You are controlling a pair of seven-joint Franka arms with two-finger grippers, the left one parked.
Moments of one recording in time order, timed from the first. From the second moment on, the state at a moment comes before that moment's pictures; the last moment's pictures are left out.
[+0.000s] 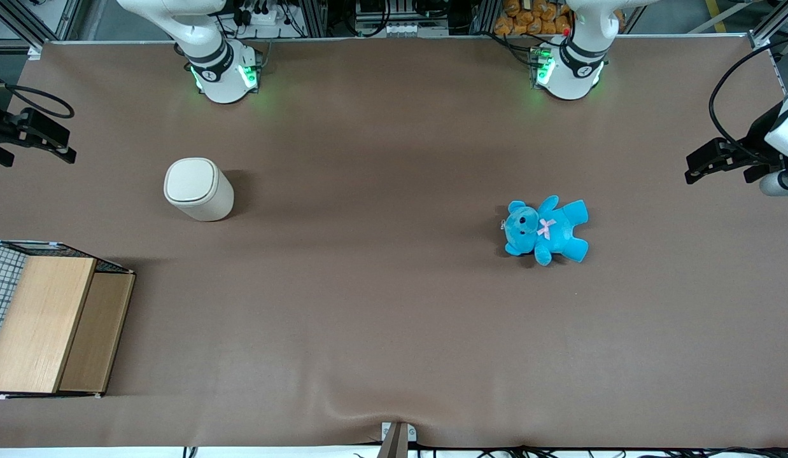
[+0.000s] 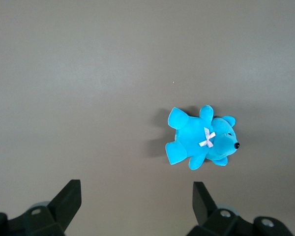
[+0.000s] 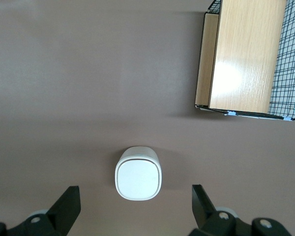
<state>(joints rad) -0.01 0.02 0.00 -1.43 0.00 1.45 -0.06</state>
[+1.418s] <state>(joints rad) -0.01 0.04 0.00 -1.60 0.00 1.46 -0.06</state>
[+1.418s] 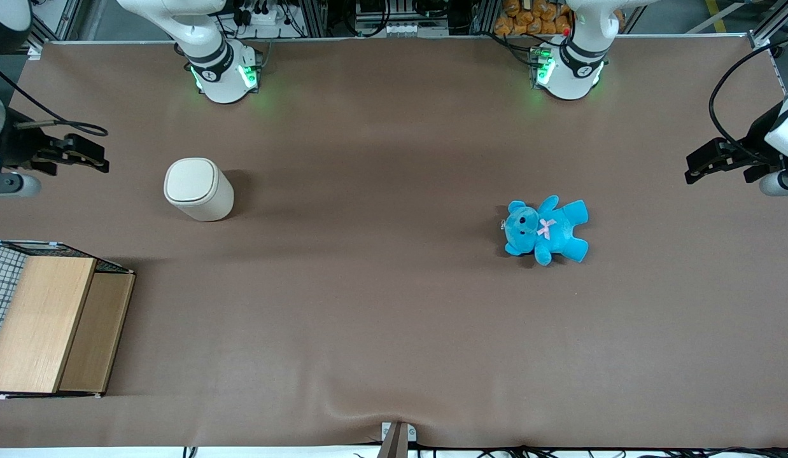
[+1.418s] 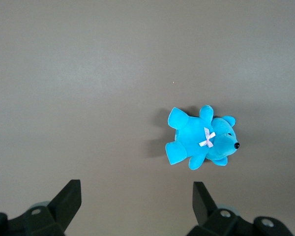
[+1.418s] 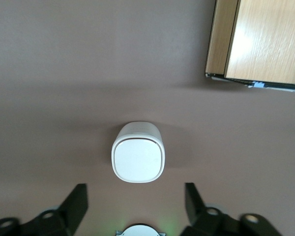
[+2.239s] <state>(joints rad) -0.01 -0.03 -0.04 -1.96 0.00 1.59 -0.06</state>
